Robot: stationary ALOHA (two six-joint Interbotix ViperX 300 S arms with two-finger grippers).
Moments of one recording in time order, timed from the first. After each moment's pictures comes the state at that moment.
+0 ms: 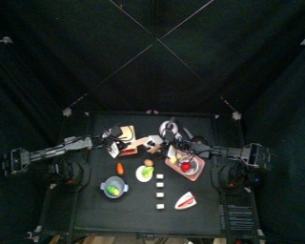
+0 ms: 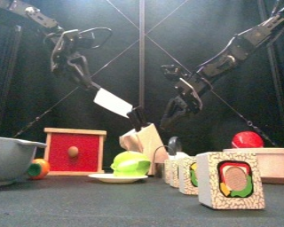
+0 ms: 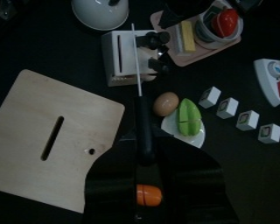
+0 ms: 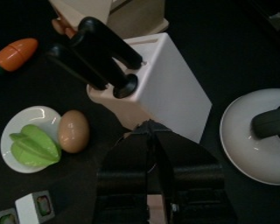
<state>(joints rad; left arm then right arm) 0.36 -0.52 0.67 -0.02 0.60 -0.21 -0.40 -0.09 0.69 -0.20 0.04 0.29</state>
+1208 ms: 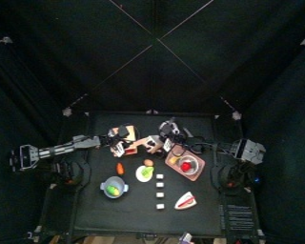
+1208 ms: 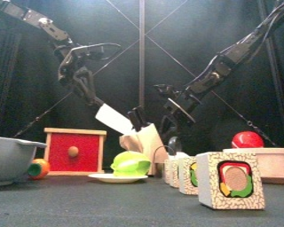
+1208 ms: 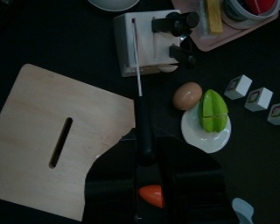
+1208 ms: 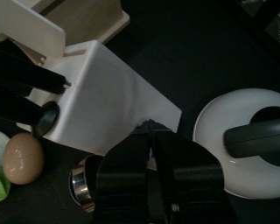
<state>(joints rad) 0.37 -0.39 0.64 0.03 0.60 -0.21 -0.50 0.05 0.60 -0.20 0.04 0.29</state>
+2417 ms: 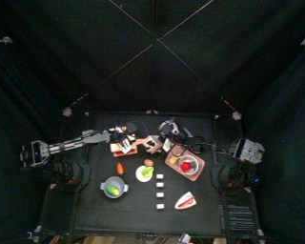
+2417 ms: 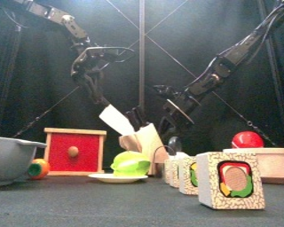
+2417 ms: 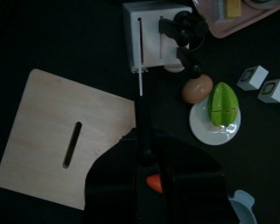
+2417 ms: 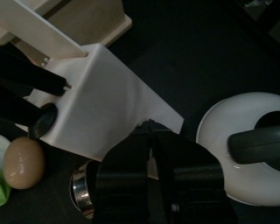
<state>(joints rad) 0.37 -0.25 0.42 0.06 0.87 -0.19 -0.49 0.07 0.60 -0.20 0.00 0.29</state>
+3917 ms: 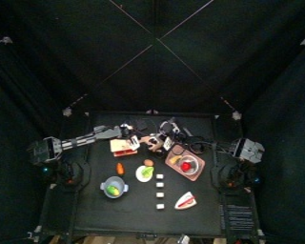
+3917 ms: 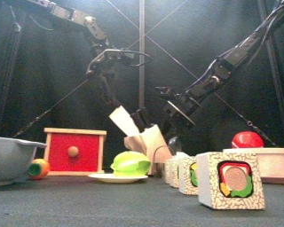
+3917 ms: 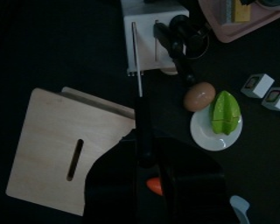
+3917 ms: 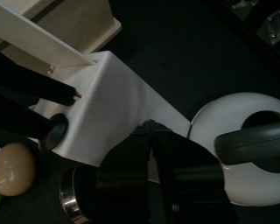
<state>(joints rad) 0.37 -0.06 0.19 0.08 1.02 -0.20 -0.50 0.07 0.60 -0.19 -0.01 0.29</state>
